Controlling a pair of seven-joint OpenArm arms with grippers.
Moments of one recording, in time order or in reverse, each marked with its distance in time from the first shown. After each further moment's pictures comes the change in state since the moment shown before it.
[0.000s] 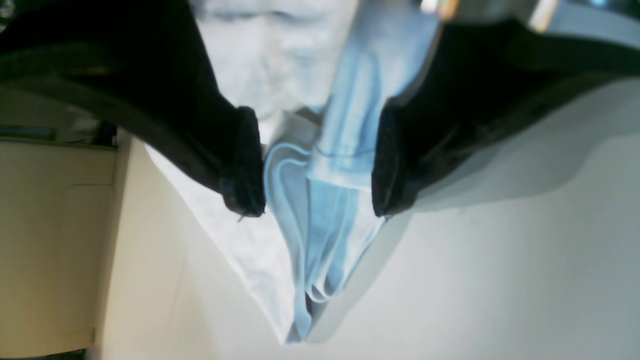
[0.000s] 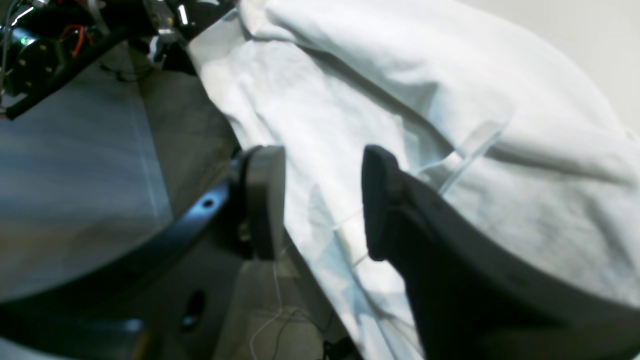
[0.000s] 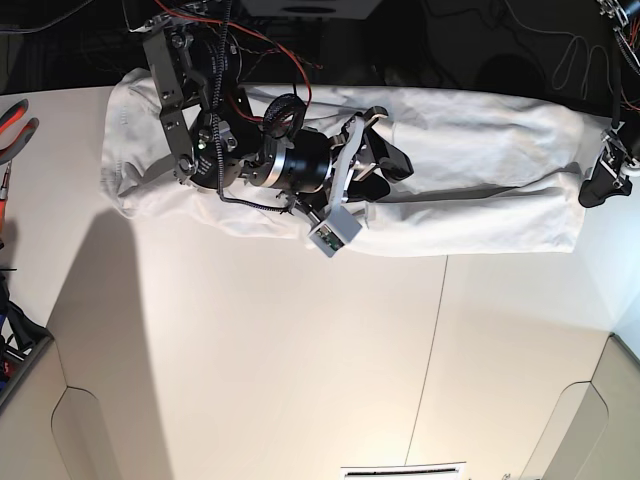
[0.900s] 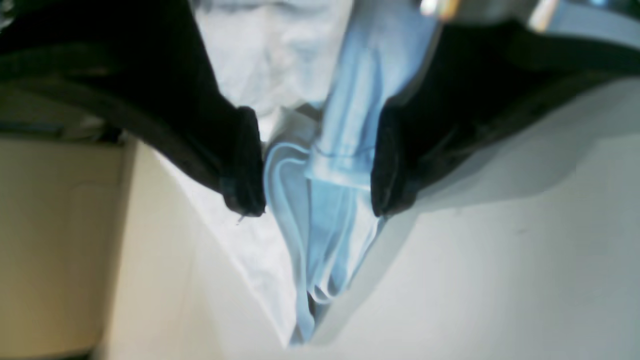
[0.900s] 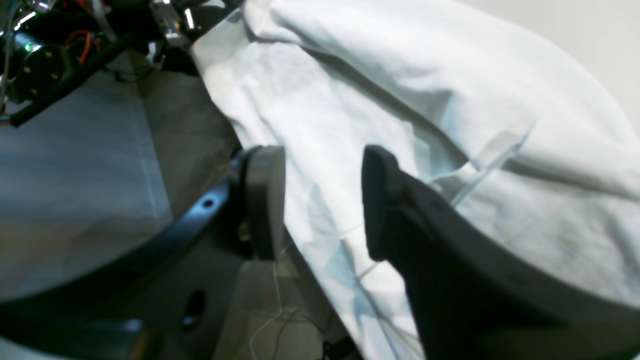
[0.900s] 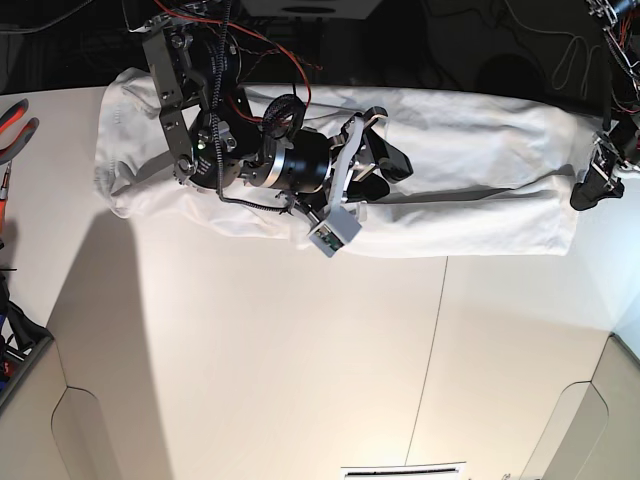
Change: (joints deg) left arm 0.0 2.6 -0.2 3.6 3.1 -0.5 3.0; right arm 0.0 0.0 0.0 0.0 0.0 0.0 0.0
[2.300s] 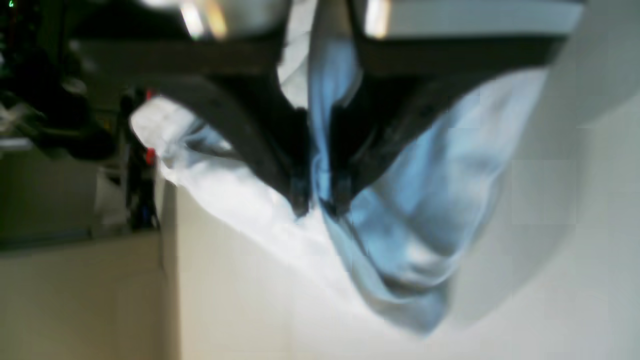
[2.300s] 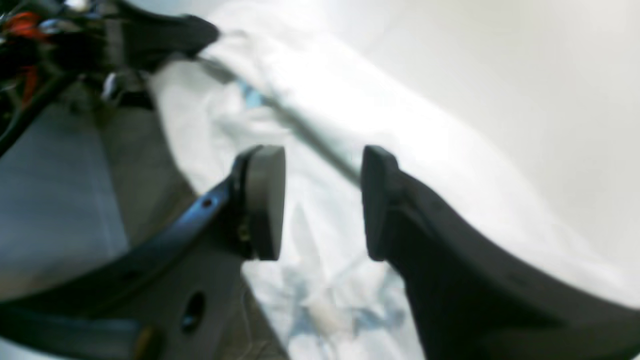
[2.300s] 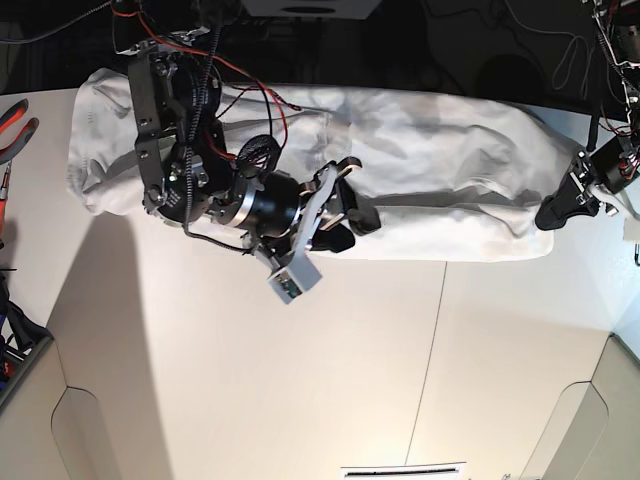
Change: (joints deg) left arm 2.4 1.4 12.1 16.0 -14.9 0.5 6.3; right arm 4.3 0.0 8.2 0.0 -1.9 0.0 1.1
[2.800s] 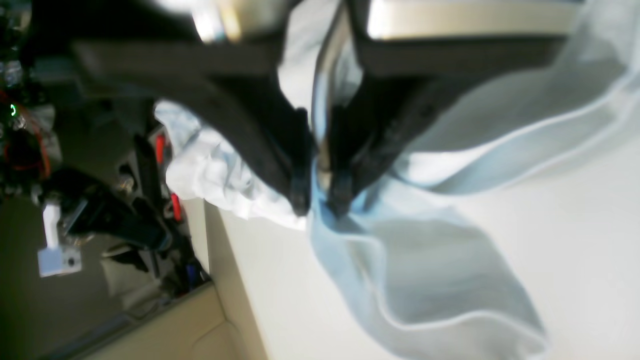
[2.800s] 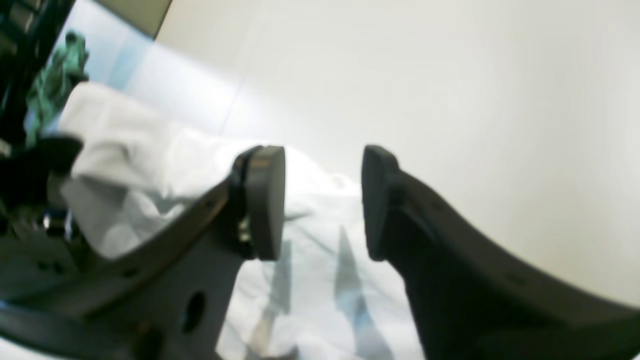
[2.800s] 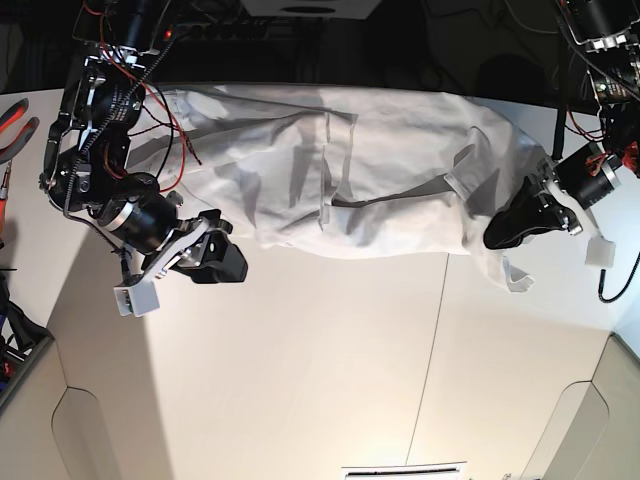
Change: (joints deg) left arm 4.5 11.7 0.1 26.8 0.7 0.0 5.1; right arm 0.1 0.3 27.0 0.0 7.5 0.0 -3.3
